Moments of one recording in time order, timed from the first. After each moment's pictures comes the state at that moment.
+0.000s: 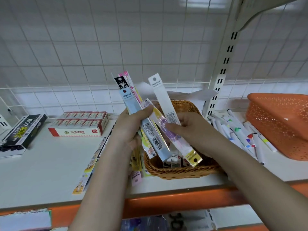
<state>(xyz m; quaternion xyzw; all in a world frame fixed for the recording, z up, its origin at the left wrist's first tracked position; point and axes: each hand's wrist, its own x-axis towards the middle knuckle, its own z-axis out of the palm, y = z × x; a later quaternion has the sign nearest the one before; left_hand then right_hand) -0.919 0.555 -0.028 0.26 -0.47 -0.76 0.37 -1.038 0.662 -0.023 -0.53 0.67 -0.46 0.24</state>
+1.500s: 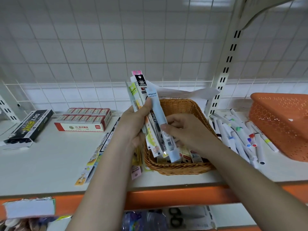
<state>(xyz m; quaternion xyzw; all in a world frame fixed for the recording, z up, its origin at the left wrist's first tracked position) -0.920 0.572 -0.019 0.30 -0.44 -0.76 0.38 -1.029 0.666 -0.028 -0.54 0.67 -0.44 0.26</state>
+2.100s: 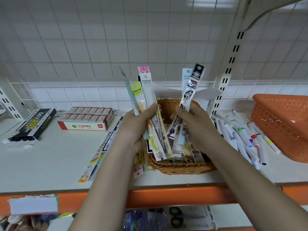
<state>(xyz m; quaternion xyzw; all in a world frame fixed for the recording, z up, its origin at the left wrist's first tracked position) -0.915 0.574 -0.027 0.27 -0.44 -0.76 0.39 -1.034 0.654 -0.026 -0.40 0.61 -0.63 0.28</state>
